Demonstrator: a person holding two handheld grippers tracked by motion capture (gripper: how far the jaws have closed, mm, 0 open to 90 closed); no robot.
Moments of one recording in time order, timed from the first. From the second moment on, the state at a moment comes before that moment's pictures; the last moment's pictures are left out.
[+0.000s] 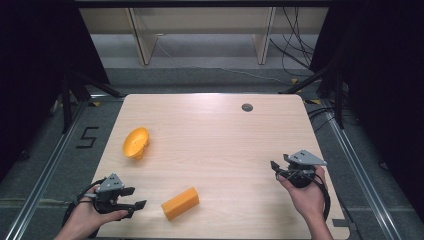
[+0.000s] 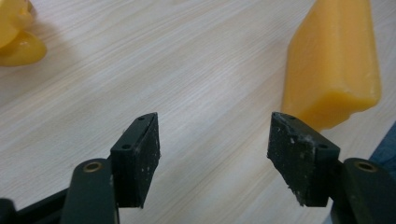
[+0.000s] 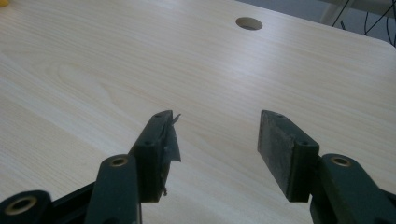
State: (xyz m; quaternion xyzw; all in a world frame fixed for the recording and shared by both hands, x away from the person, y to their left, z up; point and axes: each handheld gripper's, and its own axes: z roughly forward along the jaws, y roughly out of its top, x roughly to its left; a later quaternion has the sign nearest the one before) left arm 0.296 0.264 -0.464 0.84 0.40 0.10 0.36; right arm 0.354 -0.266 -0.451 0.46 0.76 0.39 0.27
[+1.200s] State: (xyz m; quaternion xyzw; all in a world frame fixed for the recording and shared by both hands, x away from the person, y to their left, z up) left arm 0.315 0.187 -0.424 0.91 0.31 0.01 0.29; right arm 0.352 -0.268 -0.450 0.46 0.75 0.39 0.27
